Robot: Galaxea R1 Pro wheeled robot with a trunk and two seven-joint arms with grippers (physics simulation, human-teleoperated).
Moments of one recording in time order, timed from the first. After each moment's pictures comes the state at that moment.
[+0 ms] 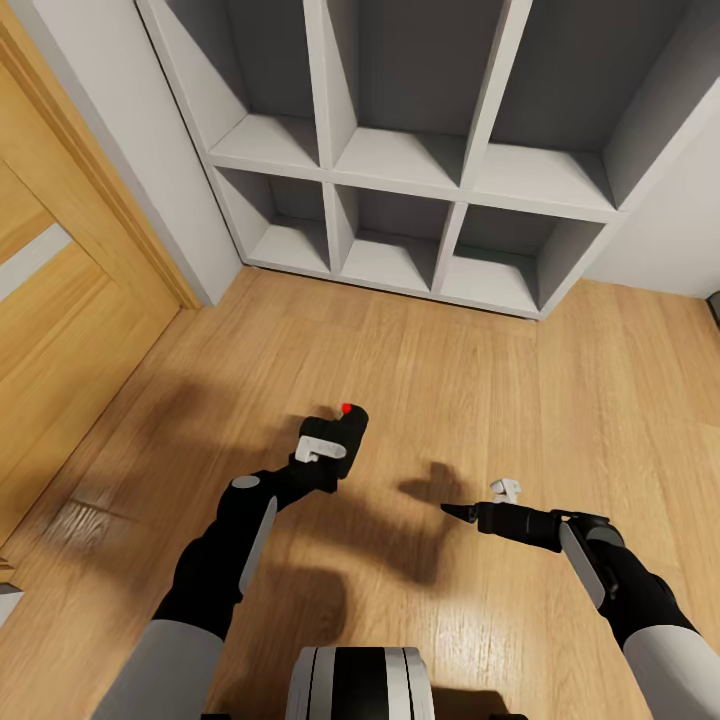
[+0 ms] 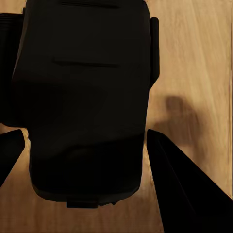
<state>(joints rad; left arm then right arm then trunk) -0.61 -0.16 -0.08 -1.19 -0.10 0.52 -0.41 -0.61 -0.23 -0.03 -0.90 -0.25 0.63 0.87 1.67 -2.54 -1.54</state>
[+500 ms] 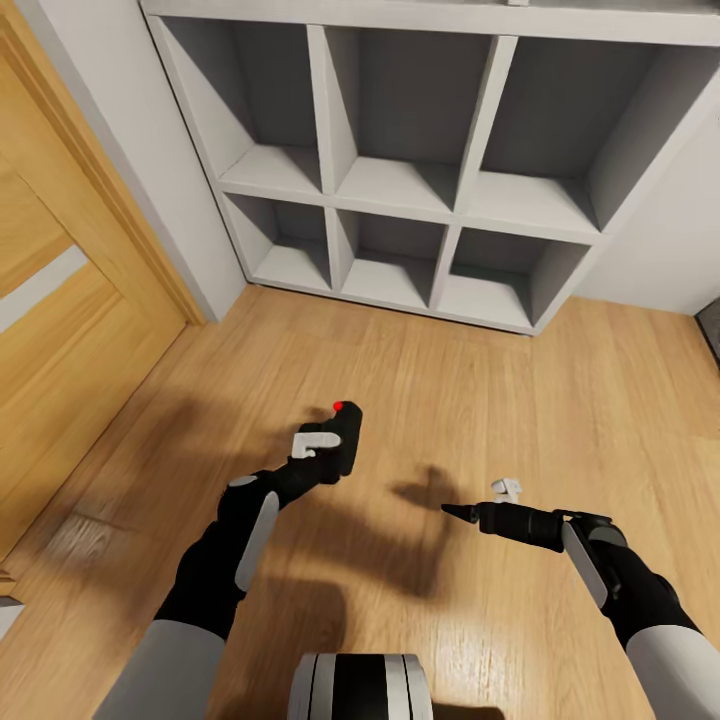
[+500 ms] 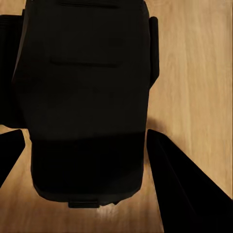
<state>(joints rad) -0.61 -0.17 -0.08 -1.20 0.15 0.57 -0.26 -0.61 -0.24 -0.03 -0.90 -0.25 0.63 0.90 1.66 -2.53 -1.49</state>
